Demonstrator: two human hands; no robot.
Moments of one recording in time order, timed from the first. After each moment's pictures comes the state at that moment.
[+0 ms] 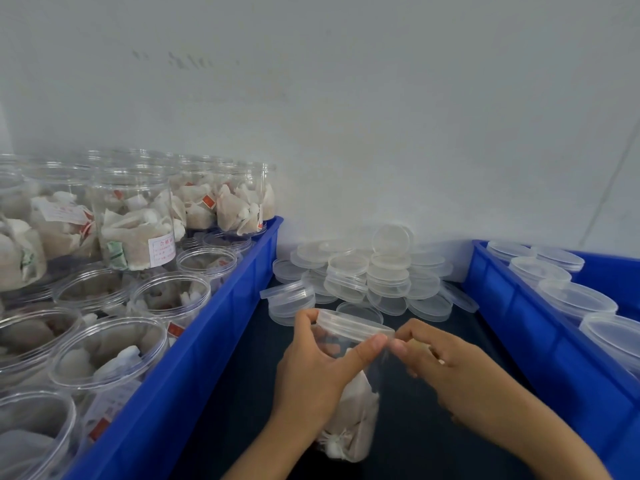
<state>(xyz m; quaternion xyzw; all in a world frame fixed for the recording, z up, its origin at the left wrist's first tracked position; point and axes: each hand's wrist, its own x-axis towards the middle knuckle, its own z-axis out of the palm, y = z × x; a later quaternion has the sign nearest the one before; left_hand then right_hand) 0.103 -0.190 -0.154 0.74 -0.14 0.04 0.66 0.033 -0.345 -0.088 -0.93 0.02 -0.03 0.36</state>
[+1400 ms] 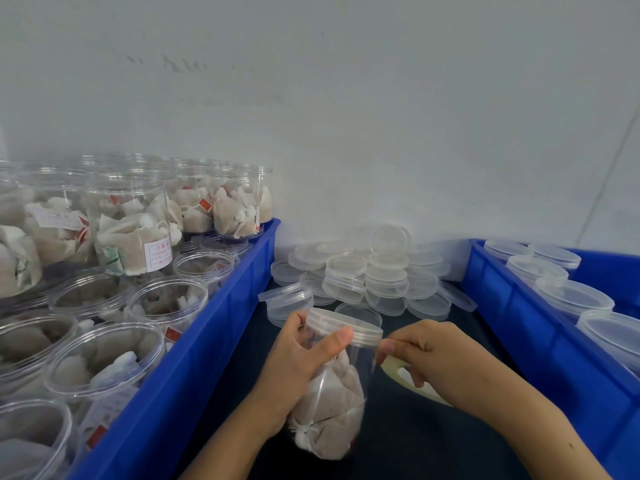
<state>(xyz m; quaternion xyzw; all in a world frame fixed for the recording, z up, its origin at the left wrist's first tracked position) 0.126 -0.170 -0.154 0.63 -0.20 -0.08 0.75 0.059 -0.352 -0.090 -0.97 0.01 0.00 0.25</state>
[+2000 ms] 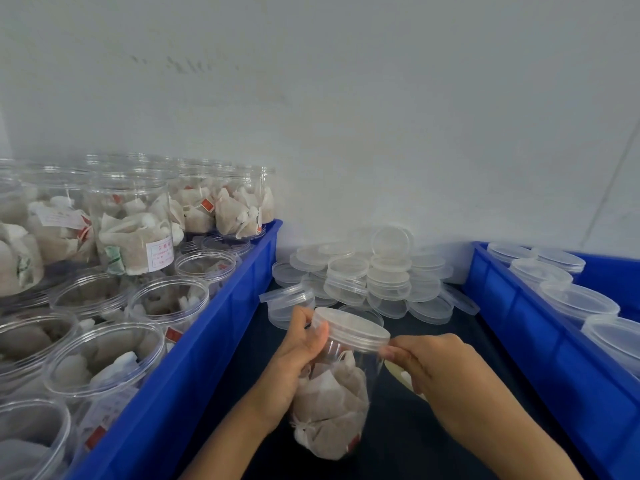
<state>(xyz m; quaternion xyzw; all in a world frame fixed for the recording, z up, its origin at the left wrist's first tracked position) 0.134 -0.153 -0.160 0.64 -0.26 -0.11 0.72 0.054 -0.344 -0.098 -0.99 0.02 -0.03 0.12</state>
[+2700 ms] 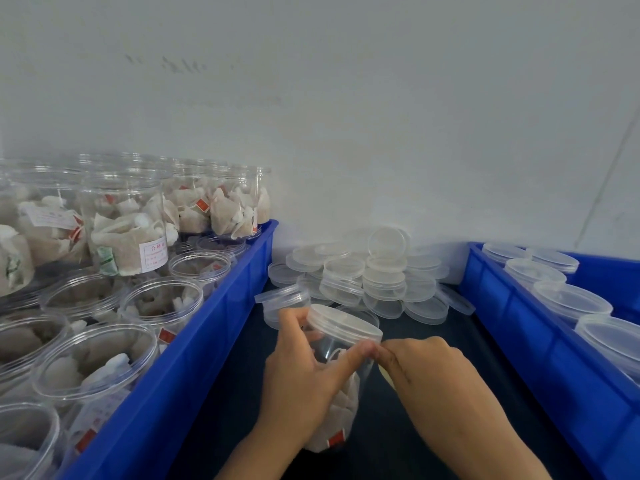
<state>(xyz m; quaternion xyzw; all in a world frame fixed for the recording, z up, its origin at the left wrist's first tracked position) 0.107 -0.183 -0.154 0.77 -0.17 0.10 0.61 0.054 -0.324 -0.093 -1.00 0.04 0.02 0.00</state>
